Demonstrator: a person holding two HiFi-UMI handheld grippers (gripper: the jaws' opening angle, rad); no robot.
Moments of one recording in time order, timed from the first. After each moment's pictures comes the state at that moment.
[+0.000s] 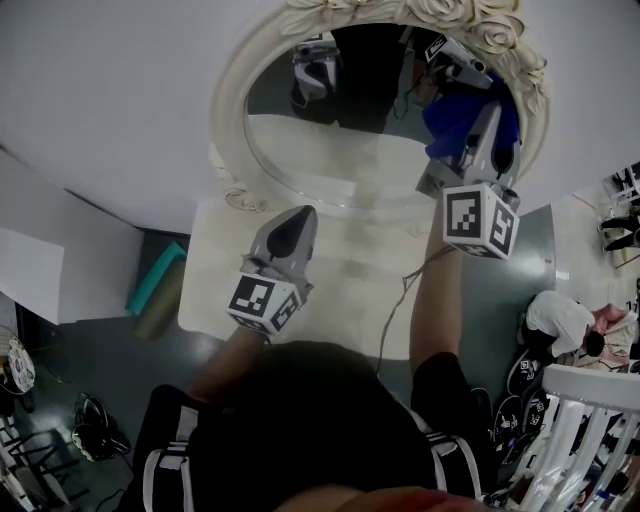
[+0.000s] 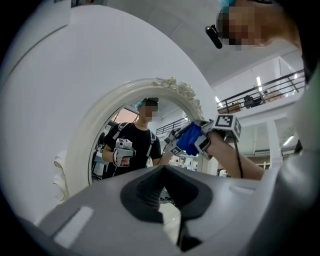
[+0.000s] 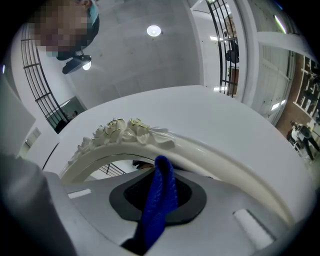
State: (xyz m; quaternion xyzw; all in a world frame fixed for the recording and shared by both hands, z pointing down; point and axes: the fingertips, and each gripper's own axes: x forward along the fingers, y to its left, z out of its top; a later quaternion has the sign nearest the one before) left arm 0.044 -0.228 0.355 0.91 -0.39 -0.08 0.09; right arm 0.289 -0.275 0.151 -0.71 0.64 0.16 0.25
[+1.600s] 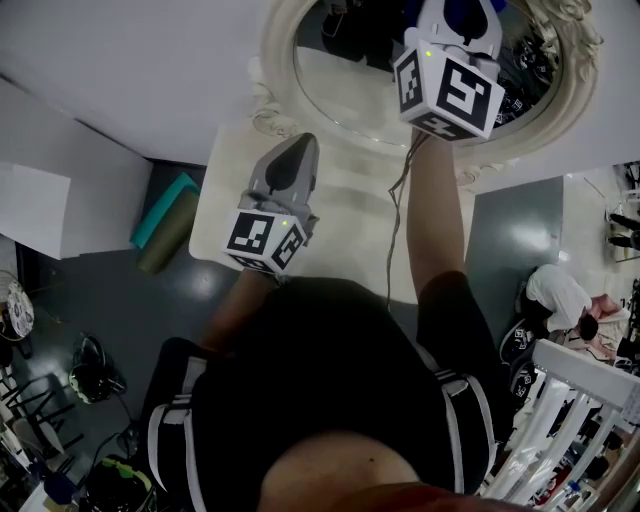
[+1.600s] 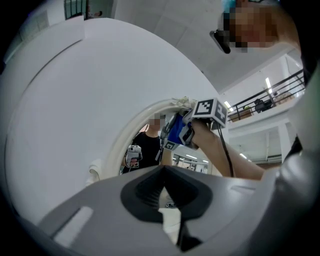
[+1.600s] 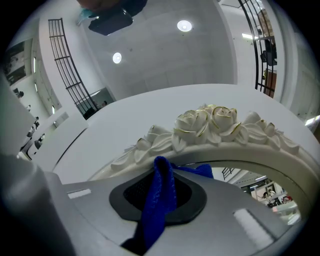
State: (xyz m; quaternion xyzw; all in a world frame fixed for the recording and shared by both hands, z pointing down) left arm -0.030 -0.210 0.348 0.88 -0.45 -0.11 0.10; right arm 0.106 -0.327 0.107 -0.65 0.70 0.25 0.14
